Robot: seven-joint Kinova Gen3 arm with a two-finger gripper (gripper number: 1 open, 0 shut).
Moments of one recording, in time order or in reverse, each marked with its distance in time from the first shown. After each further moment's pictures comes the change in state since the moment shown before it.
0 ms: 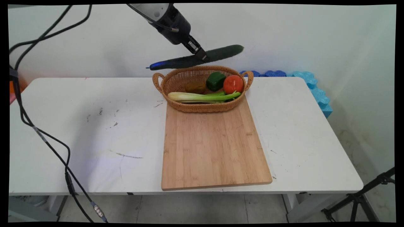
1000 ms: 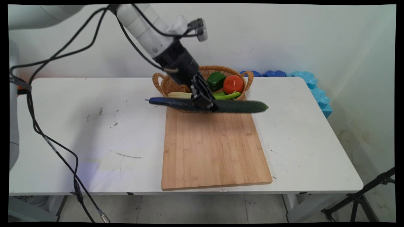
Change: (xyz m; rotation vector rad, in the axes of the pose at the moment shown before) arm -0.044 0.073 0.028 -0.366 -0.092 0.261
